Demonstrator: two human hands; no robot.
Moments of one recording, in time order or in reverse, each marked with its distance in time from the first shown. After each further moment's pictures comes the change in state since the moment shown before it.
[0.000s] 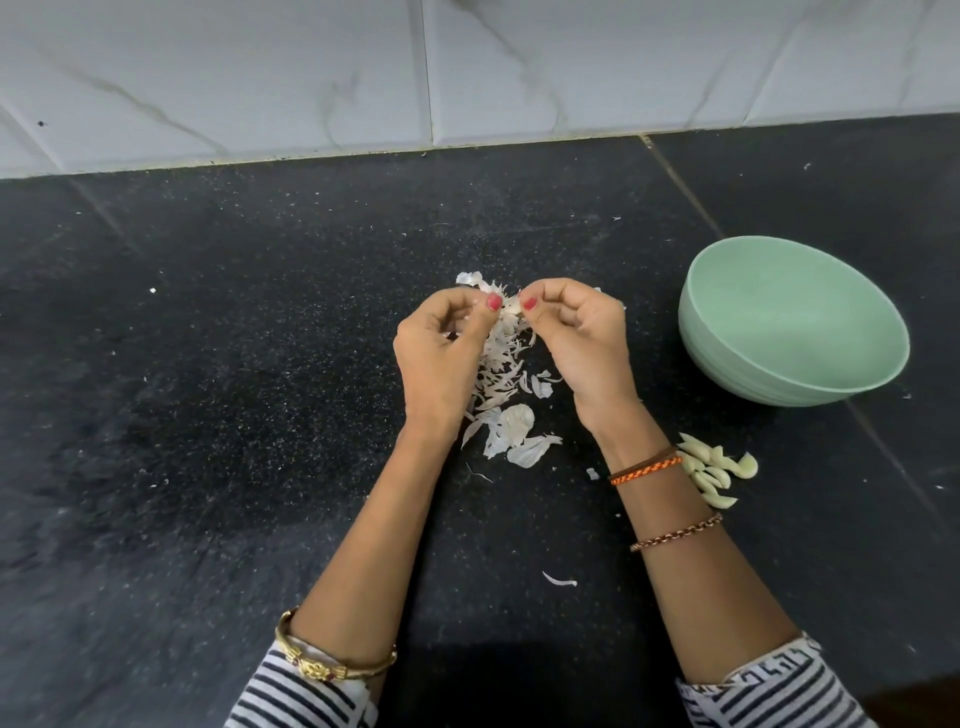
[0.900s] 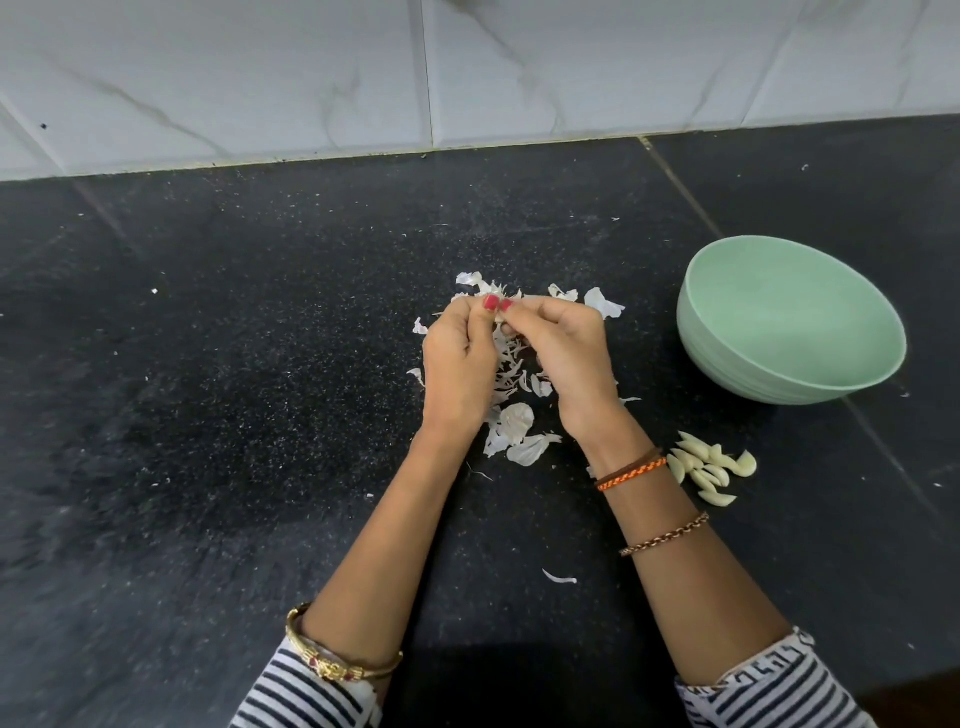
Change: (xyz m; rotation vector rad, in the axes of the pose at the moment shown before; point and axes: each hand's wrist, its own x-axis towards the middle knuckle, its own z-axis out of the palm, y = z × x) left_hand -0.005 0.001 0.010 0.094 -0.072 0.011; right_hand -0.004 -0.001 0.013 0.052 0.014 0.147
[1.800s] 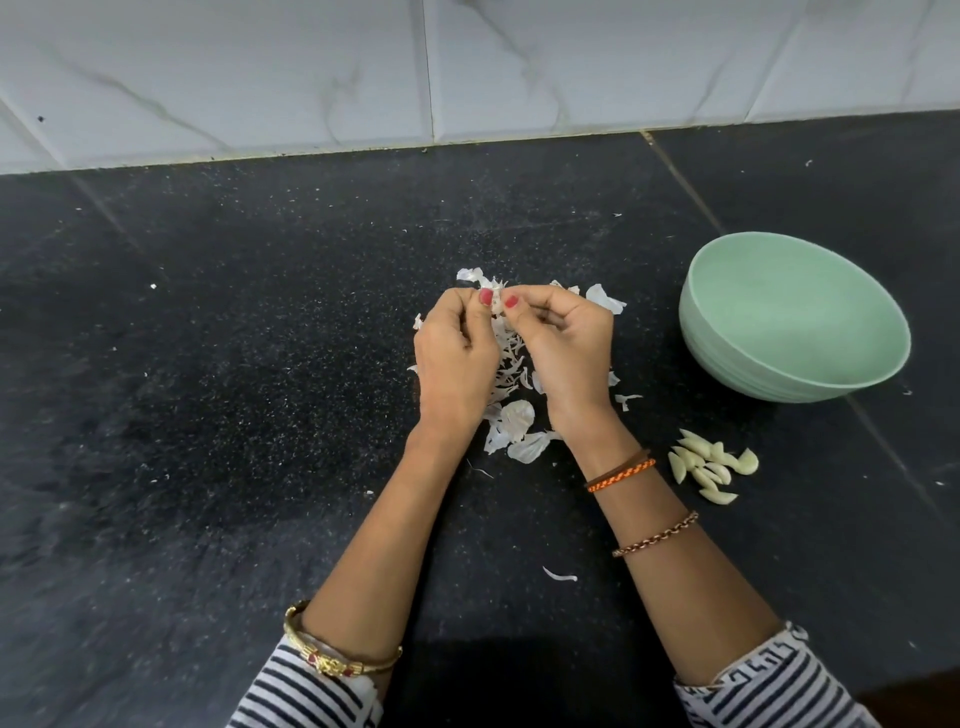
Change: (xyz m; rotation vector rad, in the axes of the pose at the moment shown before) left_hand 0.001 -0.001 -0.001 0.060 0.084 0.033; right_hand -0.002 0.005 0.006 0.024 0.113 -0.176
